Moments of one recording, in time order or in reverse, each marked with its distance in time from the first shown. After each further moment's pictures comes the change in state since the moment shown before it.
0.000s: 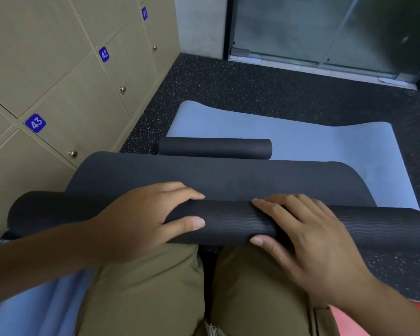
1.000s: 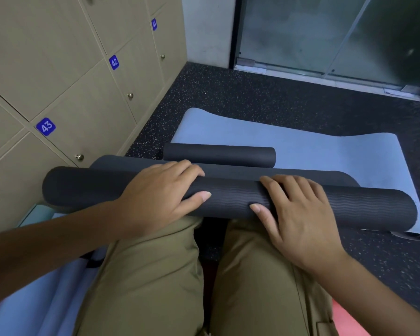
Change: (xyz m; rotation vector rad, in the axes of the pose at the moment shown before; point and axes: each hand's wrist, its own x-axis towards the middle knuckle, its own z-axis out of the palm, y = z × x) left_hand 0.042 -0.014 0.007 0.411 0.249 0.067; right_hand 0.038 0.021 0.031 -0.234 0.146 0.093
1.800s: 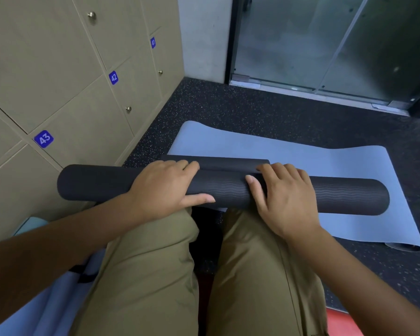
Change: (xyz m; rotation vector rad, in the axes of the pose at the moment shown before) left_hand 0.040 -0.020 0.023 0.225 0.078 0.022; right_hand 0.051 0.014 0.029 -0.009 0.171 0.107
